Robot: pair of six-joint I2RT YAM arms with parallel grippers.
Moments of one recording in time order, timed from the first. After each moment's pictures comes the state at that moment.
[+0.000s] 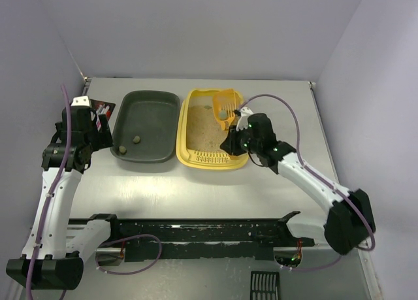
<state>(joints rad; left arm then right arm) -0.03 0.94 1.11 -0.87 -0.36 -0.16 0.51 1.28 0.88 -0.23 -0.23 0.29</state>
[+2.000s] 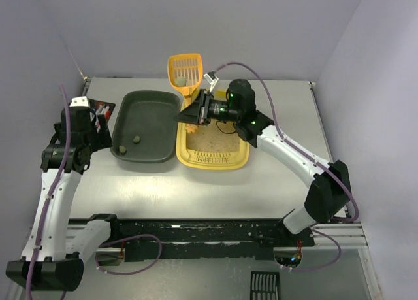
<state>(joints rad) -0.03 0.92 1.11 -0.87 -0.37 -0.16 0.62 1.52 1.24 0.22 -0.71 1.00</state>
